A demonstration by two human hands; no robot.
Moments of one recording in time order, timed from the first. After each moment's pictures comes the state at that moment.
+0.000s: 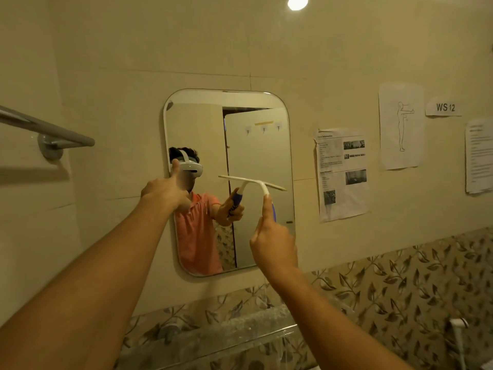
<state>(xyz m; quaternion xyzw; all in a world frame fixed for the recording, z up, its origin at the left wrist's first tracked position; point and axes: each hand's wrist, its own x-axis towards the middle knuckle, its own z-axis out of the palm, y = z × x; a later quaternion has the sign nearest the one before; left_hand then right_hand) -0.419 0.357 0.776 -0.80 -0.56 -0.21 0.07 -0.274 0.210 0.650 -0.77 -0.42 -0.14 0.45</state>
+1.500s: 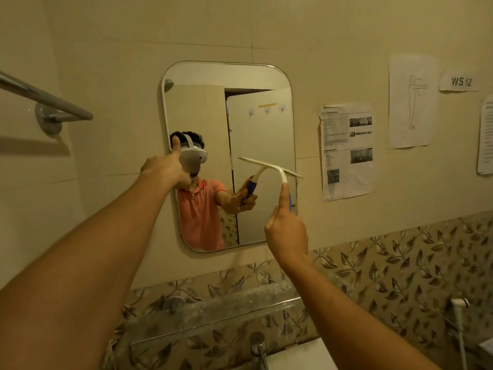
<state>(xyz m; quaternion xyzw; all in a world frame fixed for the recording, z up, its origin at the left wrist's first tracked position) -0.420 0.364 0.769 -0.80 -0.55 -0.22 0.09 -0.243 0.213 0.612 -0.78 -0.38 -0.17 0.47</state>
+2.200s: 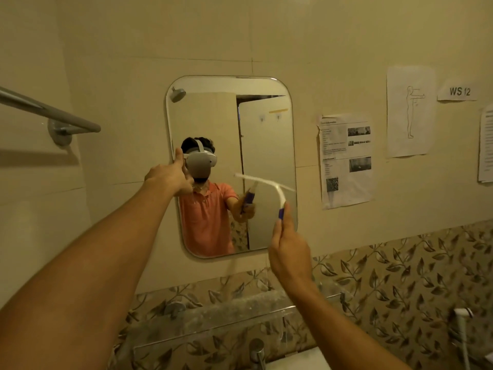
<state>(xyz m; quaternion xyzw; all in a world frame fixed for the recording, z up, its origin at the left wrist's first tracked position) -0.419 0.345 0.771 -0.80 -0.56 -0.21 0.08 -0.253 0.189 0.592 -0.72 -0.41 -0.12 0.55</state>
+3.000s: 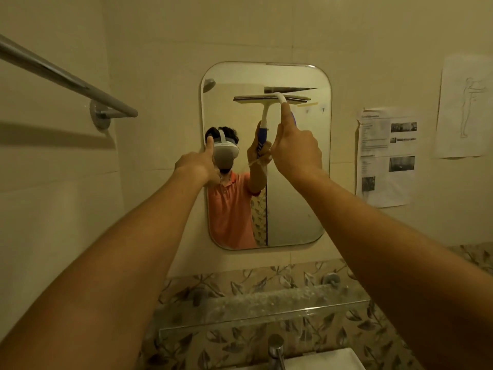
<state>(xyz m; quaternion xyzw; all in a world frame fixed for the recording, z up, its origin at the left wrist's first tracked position) -0.429 0.363 0.773 -0.81 -0.53 -0.22 0.08 -0.275 0.228 0.778 -0.70 -0.49 -0.25 0.45</state>
